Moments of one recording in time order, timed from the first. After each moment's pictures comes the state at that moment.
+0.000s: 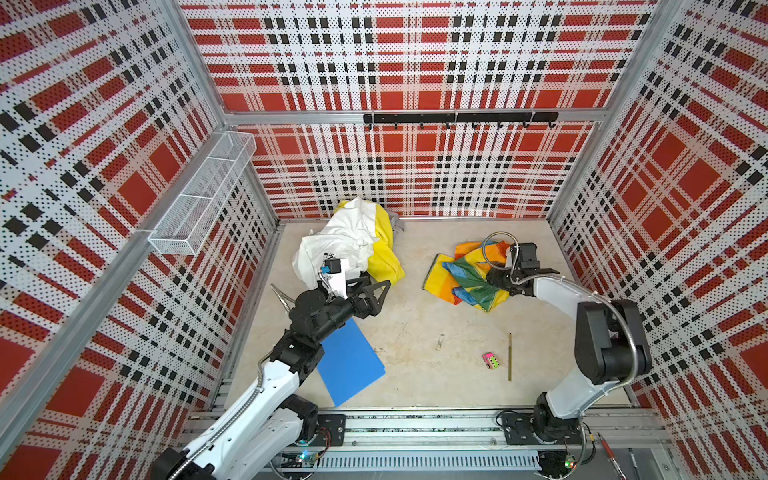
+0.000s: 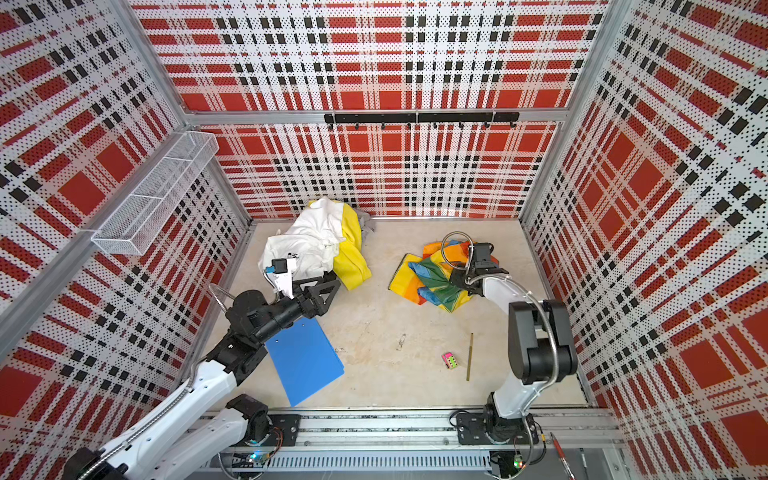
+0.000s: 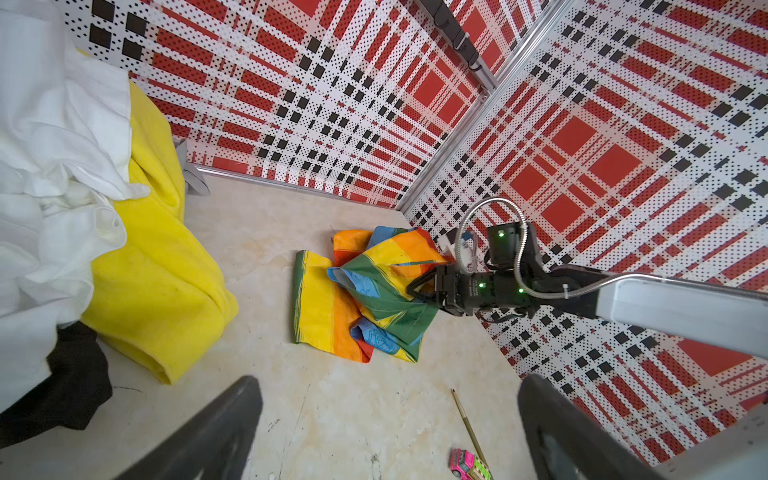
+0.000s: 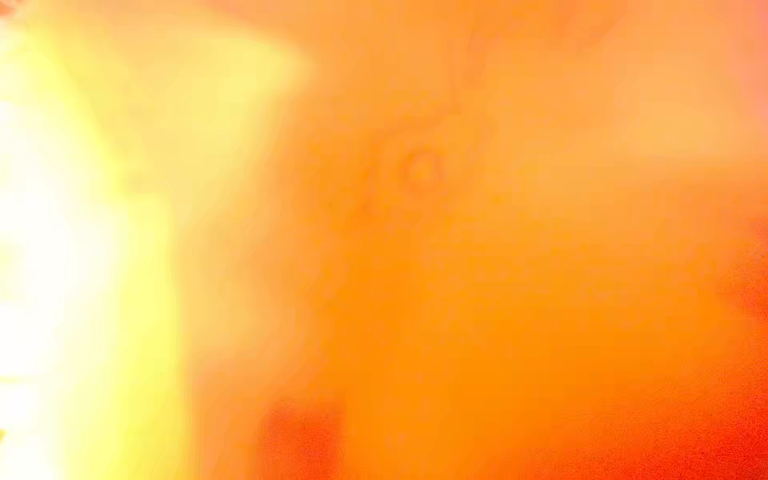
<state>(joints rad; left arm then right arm) -0.41 0.83 0.52 0.25 0.33 -0.55 0.08 1.61 1.02 -0.29 -0.06 0.41</state>
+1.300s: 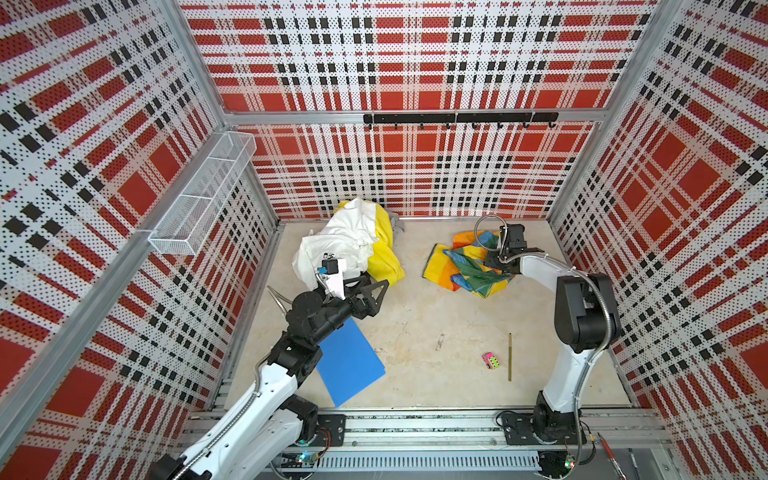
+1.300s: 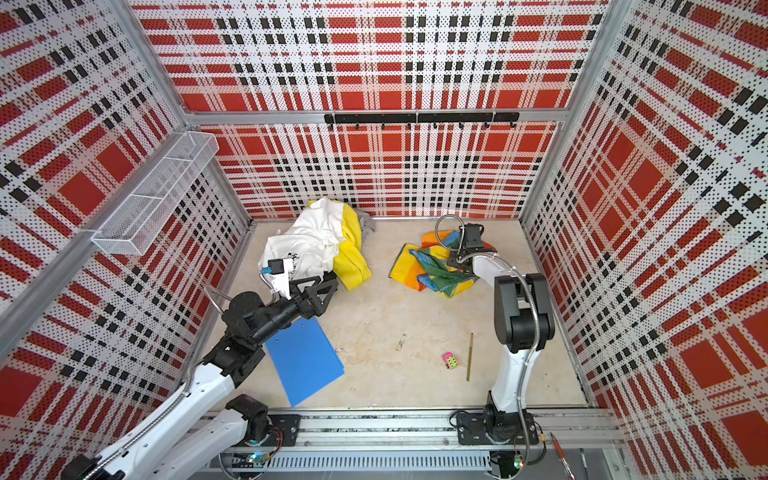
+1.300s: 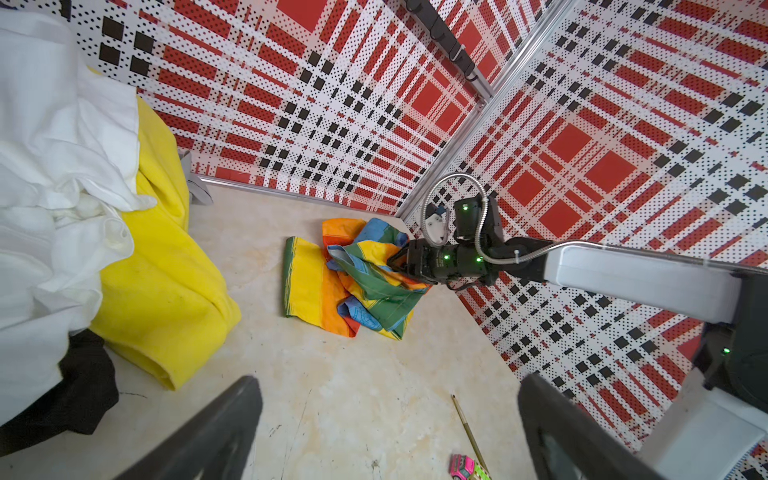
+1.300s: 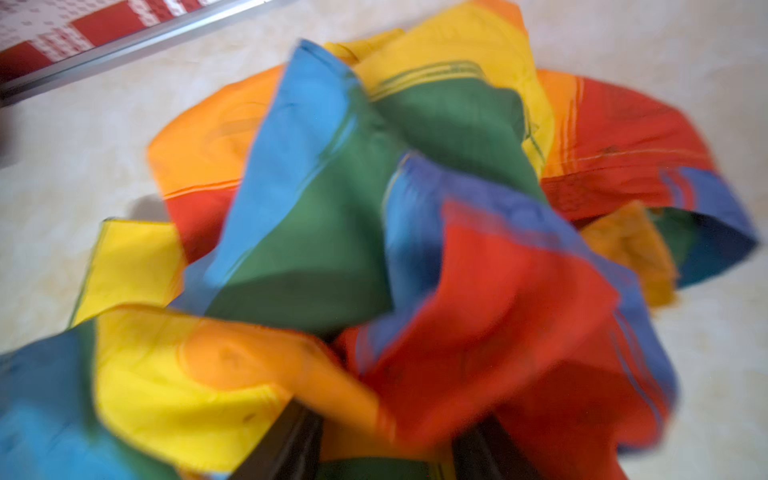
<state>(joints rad) -0.40 0.80 0.52 0.23 0.32 -0.54 0.10 1.87 1.29 -0.27 0.07 0.30</state>
